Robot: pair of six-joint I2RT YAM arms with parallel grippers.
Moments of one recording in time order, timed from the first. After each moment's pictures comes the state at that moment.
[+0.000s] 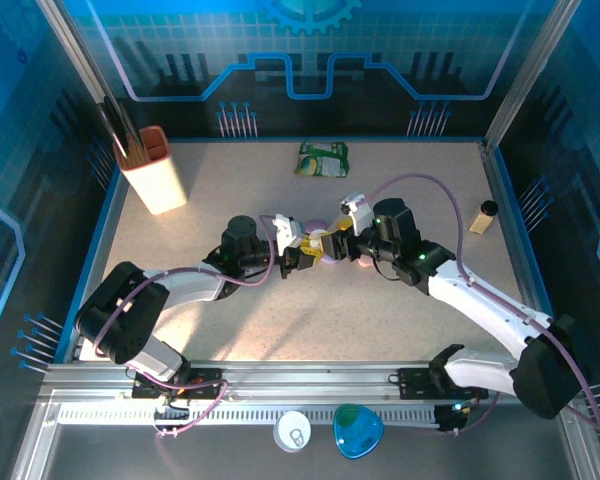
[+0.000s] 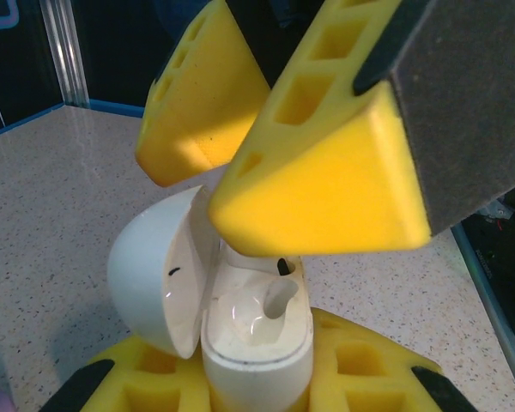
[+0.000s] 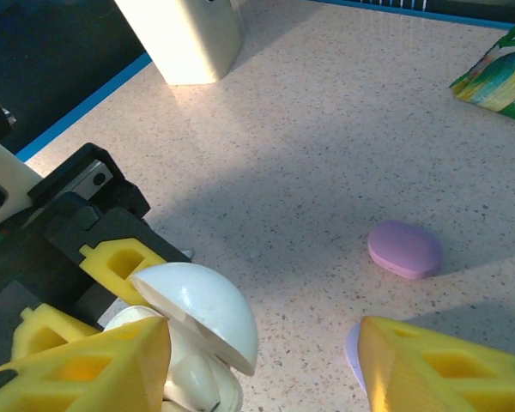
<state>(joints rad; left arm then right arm) -0.54 1.53 0.62 0.75 0.76 0.04 0.58 1.19 0.84 -0.15 -0.27 0.16</state>
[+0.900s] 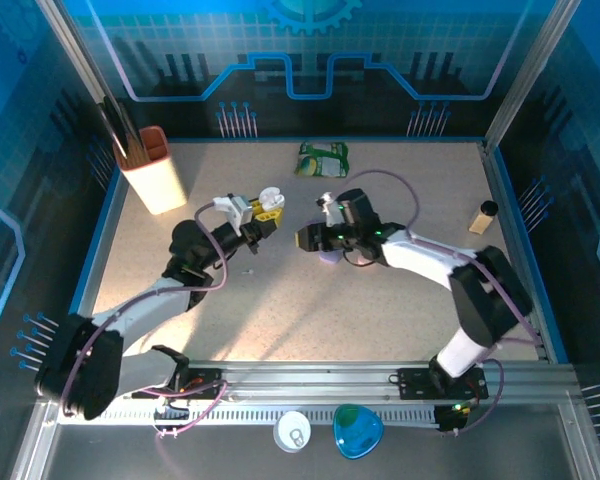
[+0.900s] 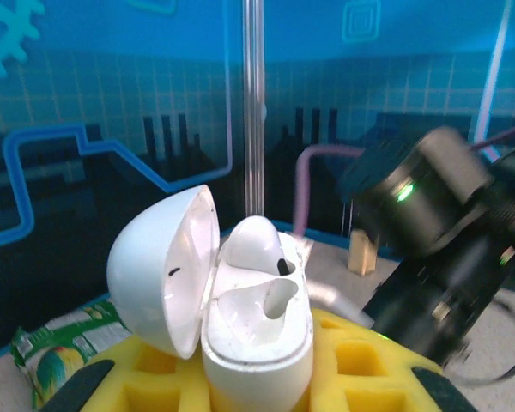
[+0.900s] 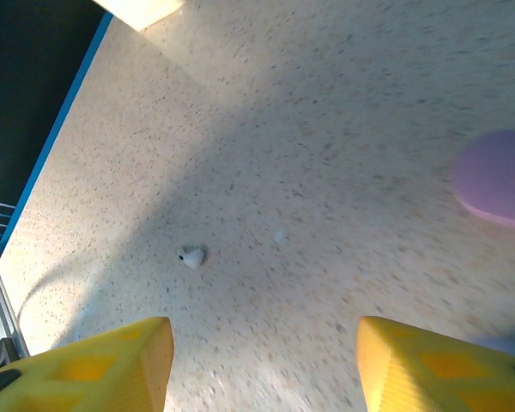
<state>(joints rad) -0.36 1.18 0.51 0.87 0.53 -0.08 0.59 1.67 1.02 -0.05 -0.41 0.46</state>
